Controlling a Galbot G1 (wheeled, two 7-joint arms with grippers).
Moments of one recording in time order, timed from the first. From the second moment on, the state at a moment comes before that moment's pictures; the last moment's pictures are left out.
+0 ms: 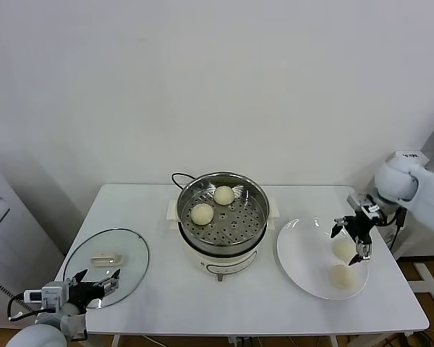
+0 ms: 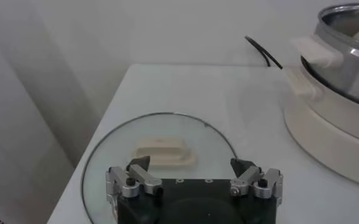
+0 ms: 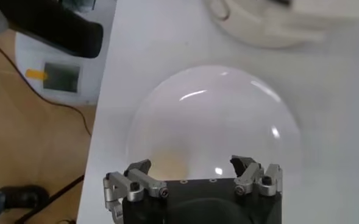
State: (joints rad) left arm 1.57 -0.91 -0.56 -2.16 -0.79 0.58 -0.42; right arm 0.28 0.50 -1.10 1.29 0.13 0.00 -1.28
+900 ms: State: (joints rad) left arm 1.57 -0.91 -0.56 -2.16 -0.79 0.58 -0.42; right arm -0.05 0.53 -0.83 1.21 -0.05 0.00 -1.21
